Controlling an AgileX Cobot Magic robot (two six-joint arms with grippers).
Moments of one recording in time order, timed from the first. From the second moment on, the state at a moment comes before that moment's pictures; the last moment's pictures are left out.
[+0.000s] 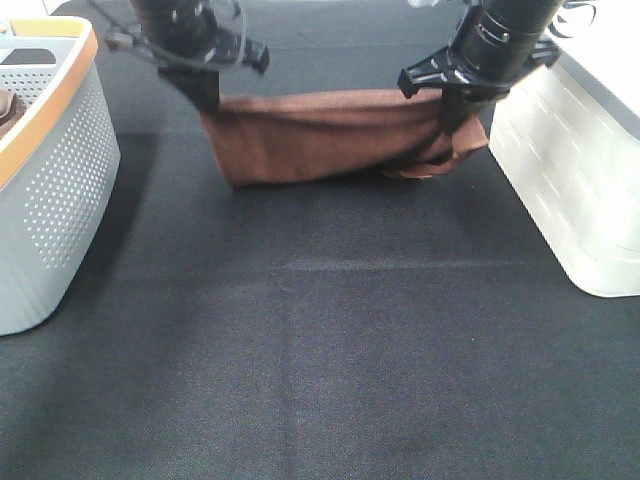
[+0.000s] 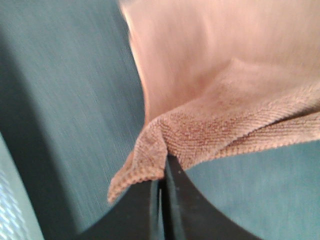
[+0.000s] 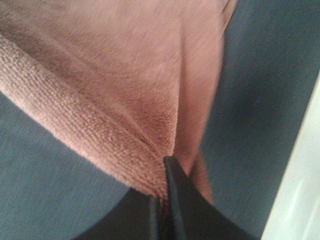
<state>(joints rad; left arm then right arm) -0.40 2.26 -2.11 0.01 1.17 -0.12 0.31 1.98 -1.65 0.11 0.96 -0.12</state>
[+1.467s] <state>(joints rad) -0.48 2.07 -1.48 -0.07 1.14 -0.11 0.31 1.98 -1.45 0.34 1.19 -0.12</state>
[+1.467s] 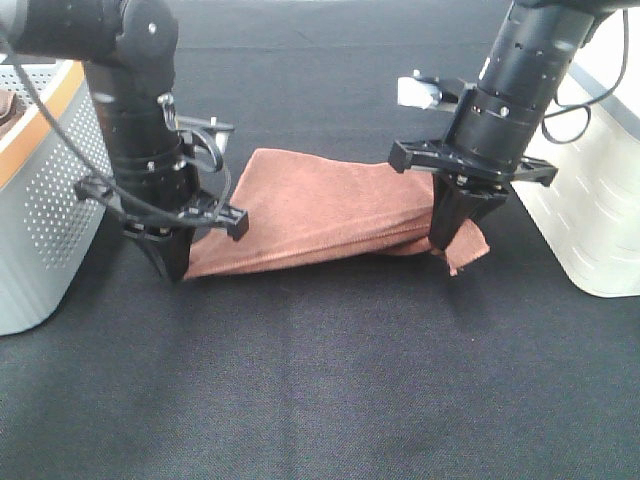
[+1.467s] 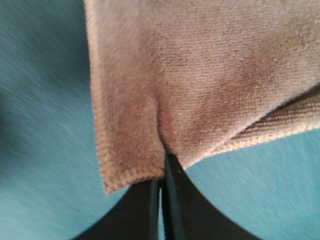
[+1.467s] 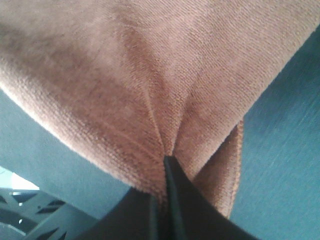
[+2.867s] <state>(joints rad) -0.46 1.76 -1.43 0.04 1.21 -0.01 0.28 1.77 -1.44 0.23 1.21 -0.06</state>
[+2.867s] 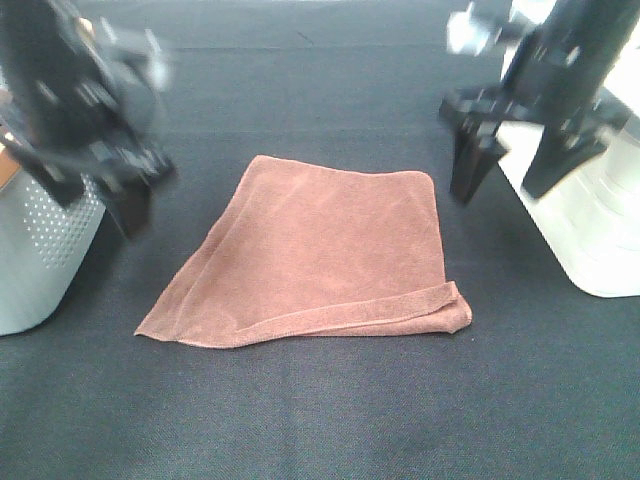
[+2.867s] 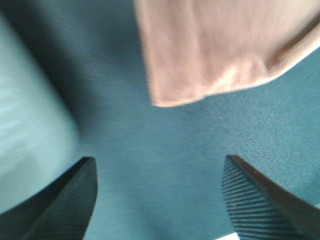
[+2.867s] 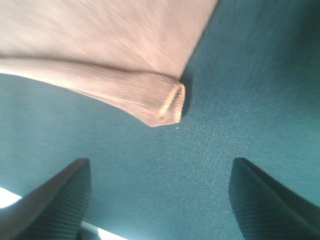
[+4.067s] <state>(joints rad) -0.46 0.74 -0.62 0.14 1.17 -0.15 0.28 0.85 -0.63 0.12 1.18 -0.09</state>
